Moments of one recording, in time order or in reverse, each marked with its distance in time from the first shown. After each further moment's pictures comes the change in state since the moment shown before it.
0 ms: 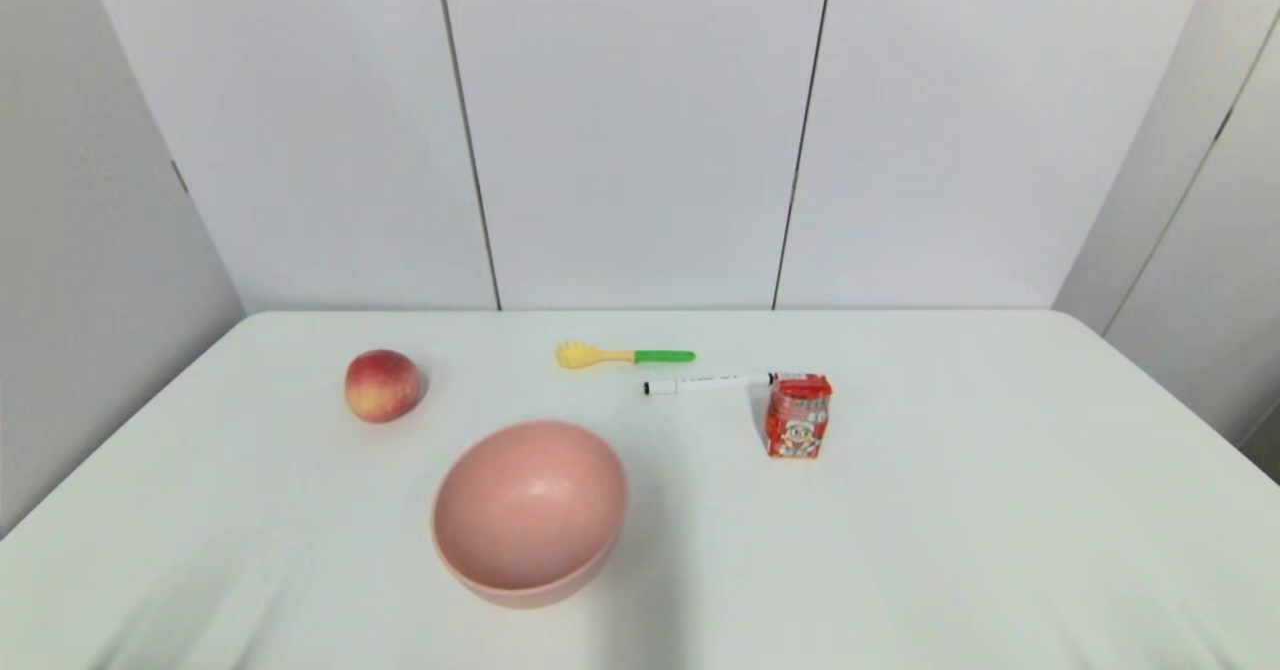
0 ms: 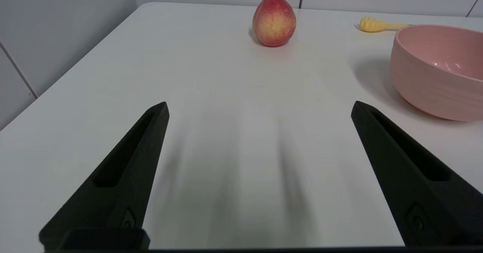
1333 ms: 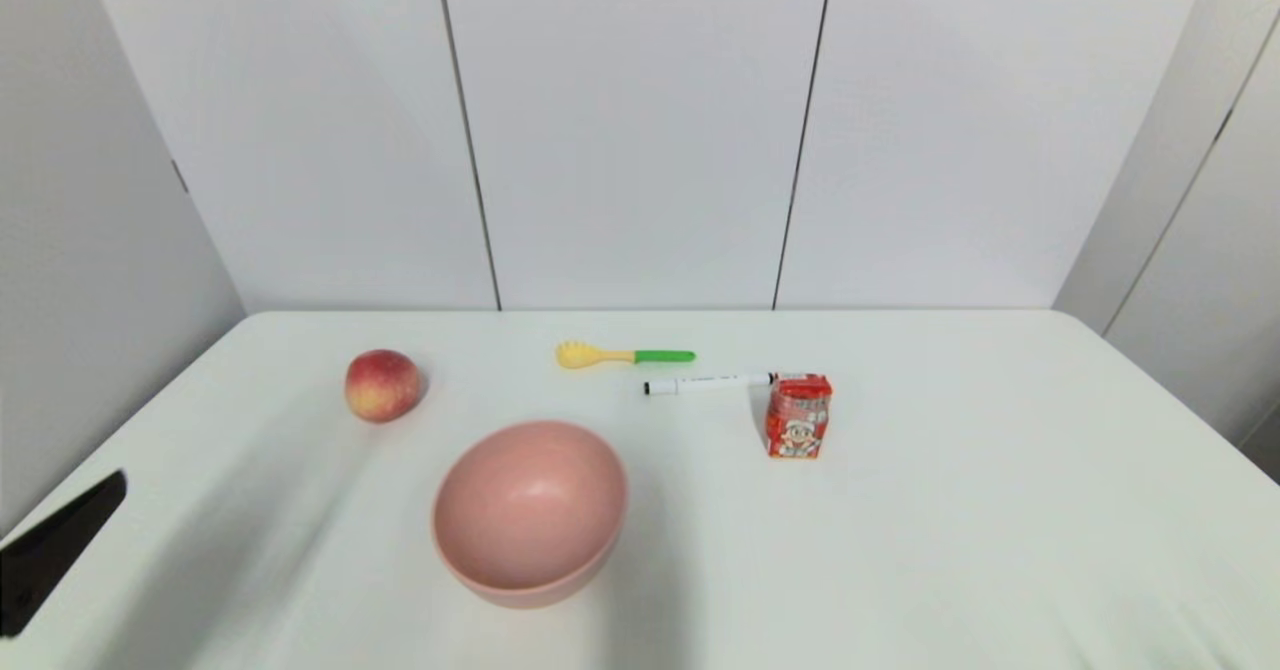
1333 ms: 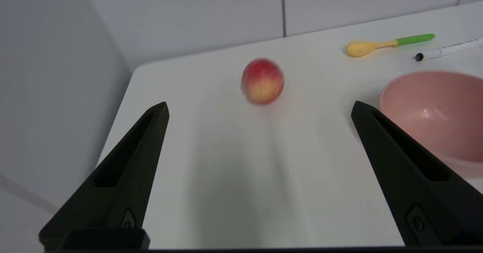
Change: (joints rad) left arm -0.034 0.686 -0.416 -0.179 -0.089 0.220; right arm 0.000 0.000 0.000 0.000 0.000 0.000
